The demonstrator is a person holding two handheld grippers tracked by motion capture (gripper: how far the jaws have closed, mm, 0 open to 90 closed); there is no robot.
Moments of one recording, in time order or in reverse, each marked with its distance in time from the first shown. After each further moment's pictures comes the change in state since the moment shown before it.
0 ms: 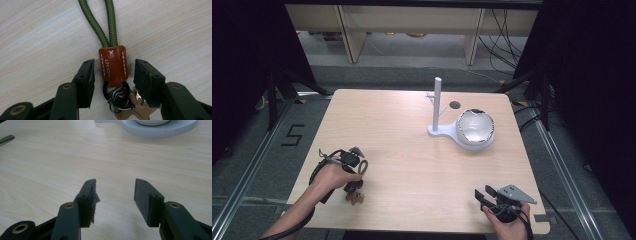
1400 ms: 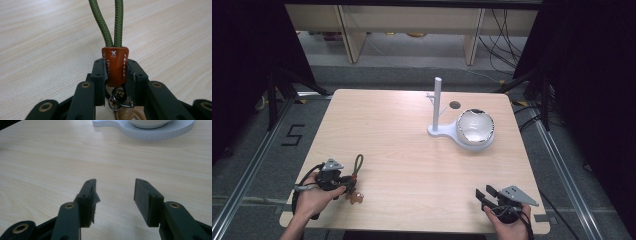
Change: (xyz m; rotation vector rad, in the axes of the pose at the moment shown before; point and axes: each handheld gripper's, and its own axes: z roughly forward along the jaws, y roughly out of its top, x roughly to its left) left arm 0.024 -0.075 -0.001 -0.555 -0.102 0.091; right arm 0.000 -0.005 0.001 -0.051 0.008 0.063
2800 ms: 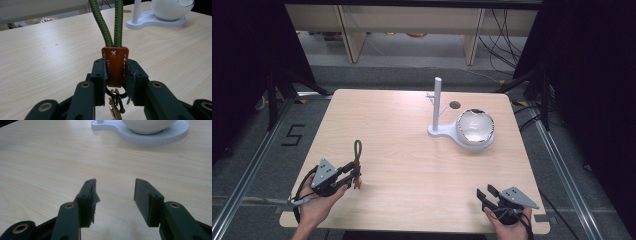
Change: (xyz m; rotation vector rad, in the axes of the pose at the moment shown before) left arm -0.026 0.006 -0.014 -0.483 0.051 0.067; right arm -0.001 -0.001 -0.003 -0.031 -0.031 -0.082
